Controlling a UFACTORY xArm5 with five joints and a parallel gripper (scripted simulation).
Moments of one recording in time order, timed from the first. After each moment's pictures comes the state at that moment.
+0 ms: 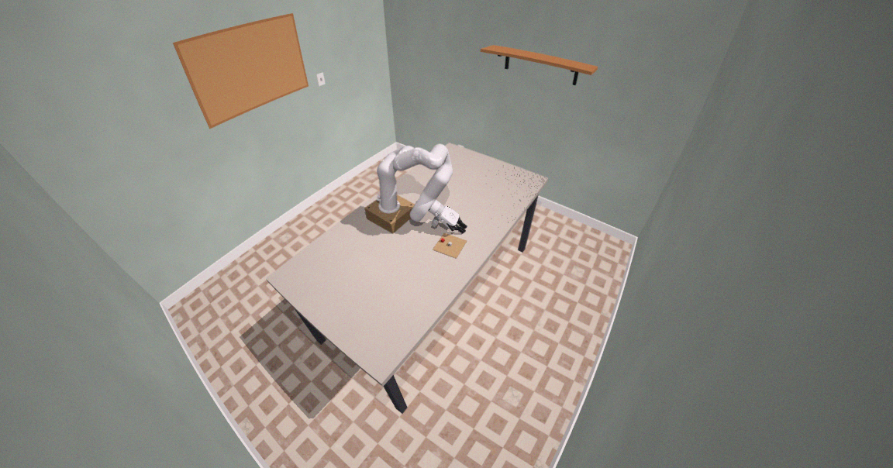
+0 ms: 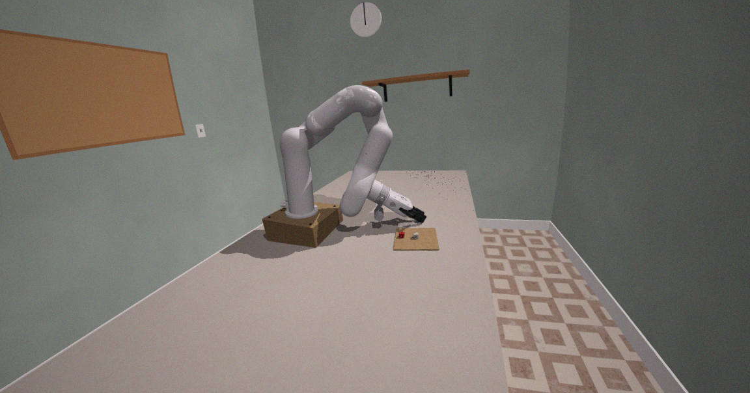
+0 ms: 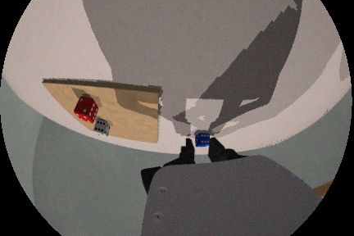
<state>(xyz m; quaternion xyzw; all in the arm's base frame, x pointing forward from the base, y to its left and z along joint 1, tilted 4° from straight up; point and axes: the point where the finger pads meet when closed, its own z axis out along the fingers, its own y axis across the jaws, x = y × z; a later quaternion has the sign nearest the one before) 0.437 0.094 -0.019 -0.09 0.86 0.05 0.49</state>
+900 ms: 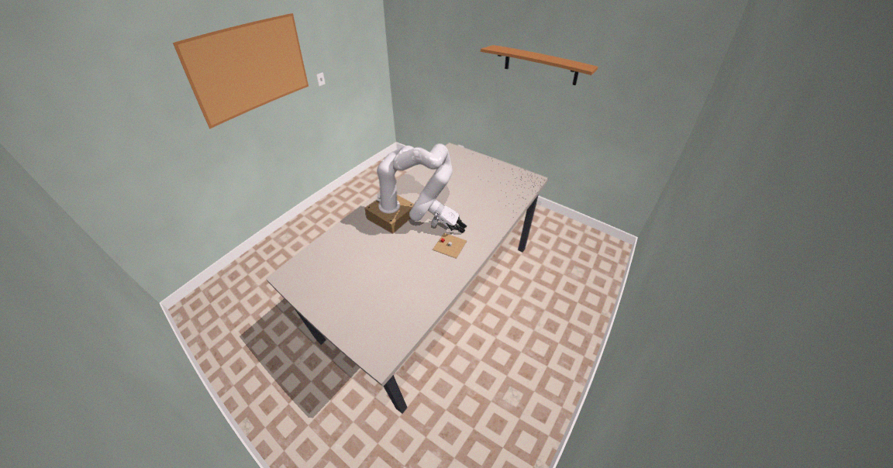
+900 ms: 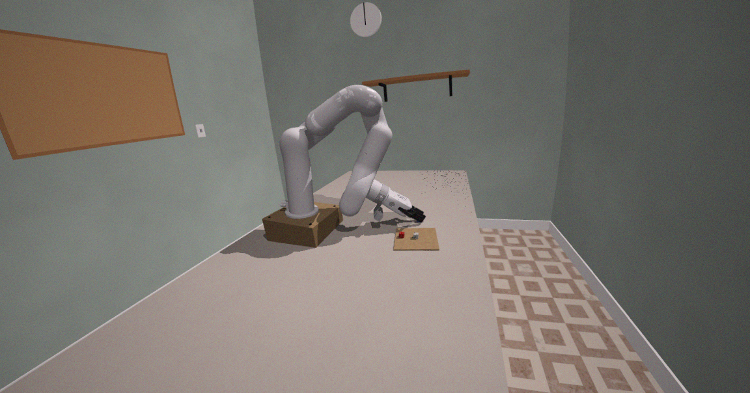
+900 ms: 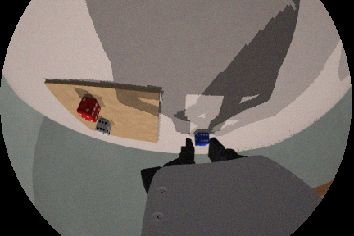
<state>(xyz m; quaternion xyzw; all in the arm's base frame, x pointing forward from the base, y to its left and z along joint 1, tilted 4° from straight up) 0.434 0.093 -0.017 -0.09 0.86 0.05 0.49</state>
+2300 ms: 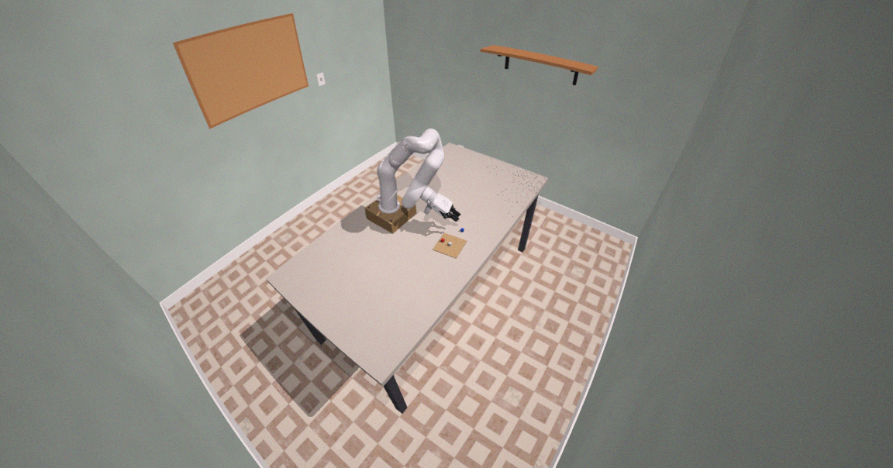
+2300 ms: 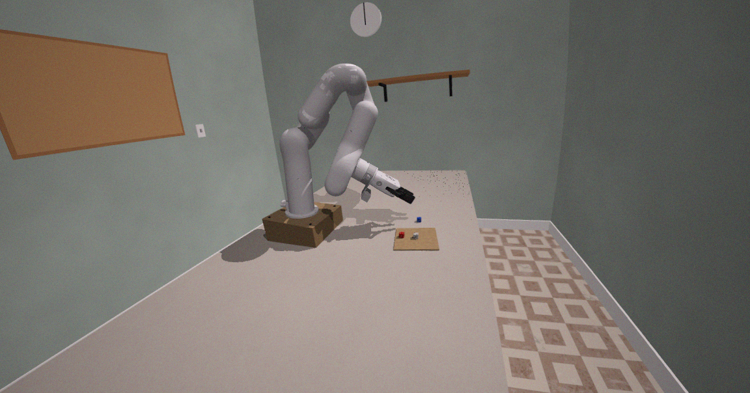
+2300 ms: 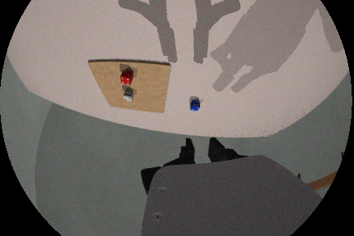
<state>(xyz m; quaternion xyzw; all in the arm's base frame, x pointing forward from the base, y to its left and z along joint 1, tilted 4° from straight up) 0.391 0.083 0.059 -0.09 0.86 0.05 0.49</state>
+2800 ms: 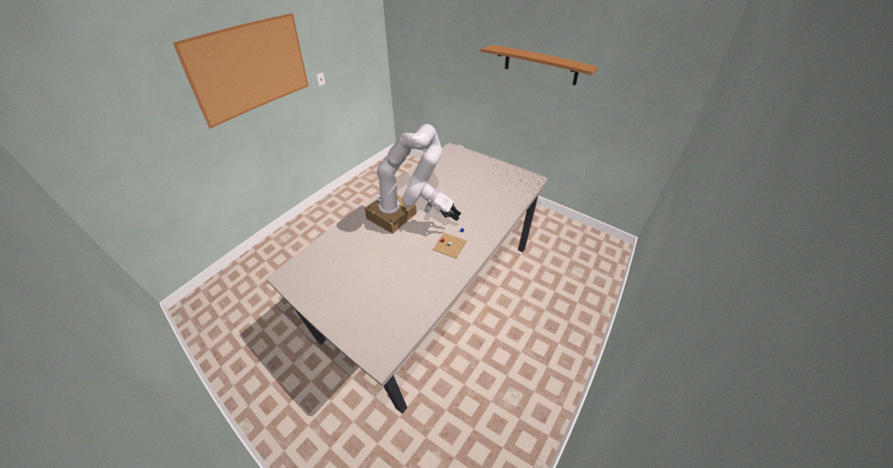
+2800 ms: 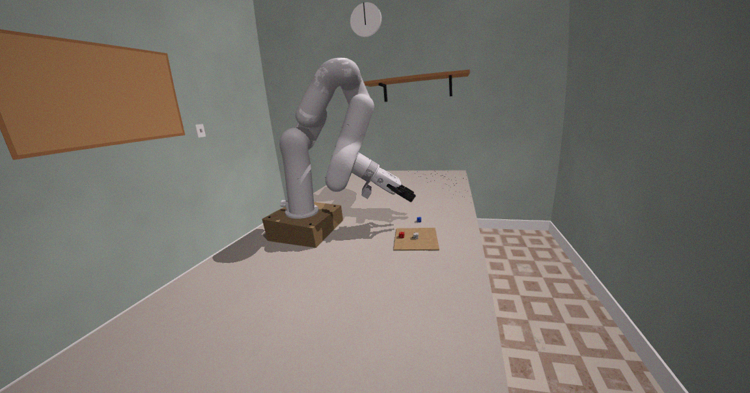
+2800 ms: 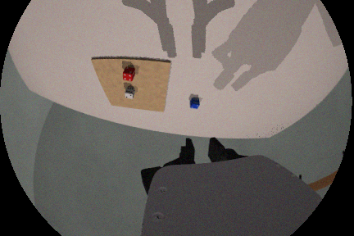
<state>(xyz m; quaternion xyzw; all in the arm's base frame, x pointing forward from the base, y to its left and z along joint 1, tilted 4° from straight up) 0.393 0.083 0.066 -0.09 0.87 0.05 0.48</state>
